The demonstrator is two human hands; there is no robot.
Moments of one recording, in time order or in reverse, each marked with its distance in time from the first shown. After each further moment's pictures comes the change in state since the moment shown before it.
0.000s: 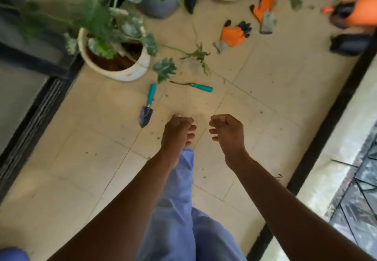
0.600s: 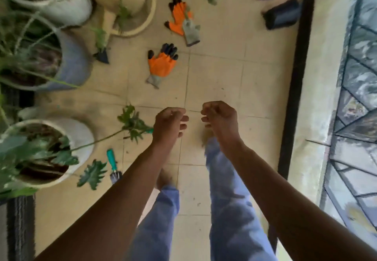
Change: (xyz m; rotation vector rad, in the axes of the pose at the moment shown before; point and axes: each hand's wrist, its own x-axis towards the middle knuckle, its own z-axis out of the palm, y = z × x) left_hand 0.103 0.197 0.256 0.426 -0.139 0.064; right_hand 0.206 -0.119 -0.171 0.122 0.227 0.074
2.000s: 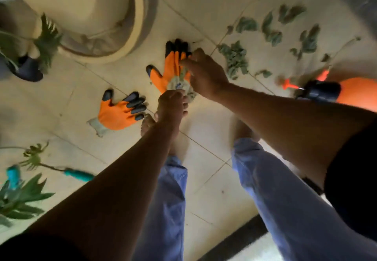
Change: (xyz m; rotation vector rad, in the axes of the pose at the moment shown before) left_hand 0.479 0.198 0.192 -0.486 0.334 -0.491; right_hand 0.626 -0.166 0.093 -1.234 -0.756 -0.933
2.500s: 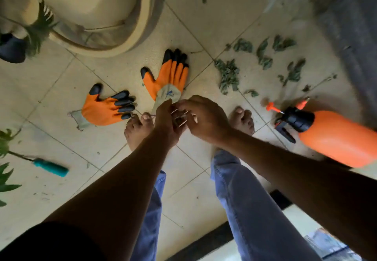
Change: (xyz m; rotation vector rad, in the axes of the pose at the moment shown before) left_hand -0.022 0.022 0.023 -0.845 -0.166 -0.056; right_hand -0.083 -0.009 -0.024 0.182 -0.039 -0.123
